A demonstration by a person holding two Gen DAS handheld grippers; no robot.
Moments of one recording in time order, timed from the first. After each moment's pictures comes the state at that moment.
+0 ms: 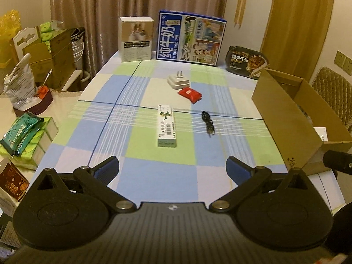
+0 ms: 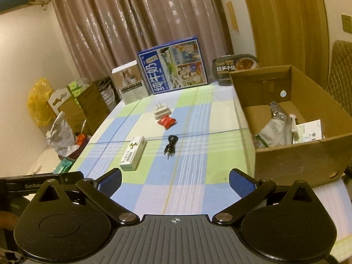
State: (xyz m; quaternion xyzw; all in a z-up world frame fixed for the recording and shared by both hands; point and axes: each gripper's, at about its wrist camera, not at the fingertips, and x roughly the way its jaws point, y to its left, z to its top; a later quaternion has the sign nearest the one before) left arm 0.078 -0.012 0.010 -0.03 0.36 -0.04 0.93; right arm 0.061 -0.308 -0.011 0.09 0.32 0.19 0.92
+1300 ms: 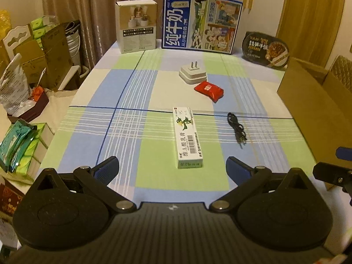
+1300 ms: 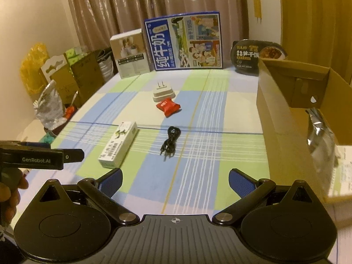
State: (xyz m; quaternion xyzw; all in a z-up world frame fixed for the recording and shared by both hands) left arm 0.185 0.009 -0.041 0.00 0.39 -0.04 0.92; right arm 0.161 -0.248 -0.068 0.01 0.36 0.20 0.91
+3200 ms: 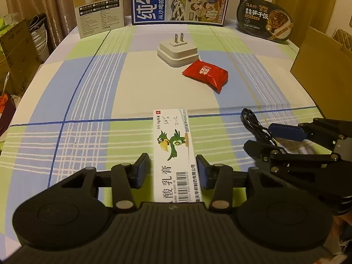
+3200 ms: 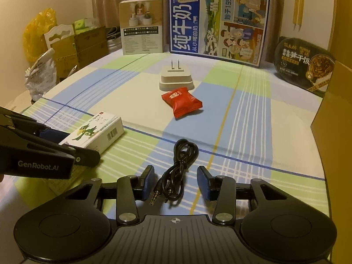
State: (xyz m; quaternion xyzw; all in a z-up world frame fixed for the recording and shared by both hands) left arm 0.302 -0.011 -0.121 0.03 0.43 -0.11 0.89; right arm 0.279 -0.178 -0.167 -0.08 0.35 0.23 0.90
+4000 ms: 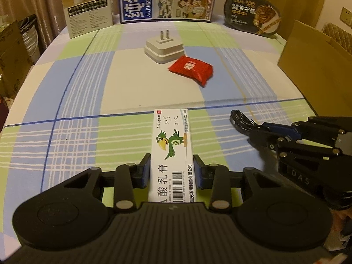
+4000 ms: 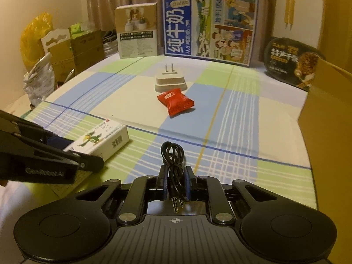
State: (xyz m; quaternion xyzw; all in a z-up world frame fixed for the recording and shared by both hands) left arm 0.292 -0.019 -0.117 0.04 0.44 -0.14 0.89; right arm 0.257 -0.193 -0.151 -0.07 0.35 0.22 0.91
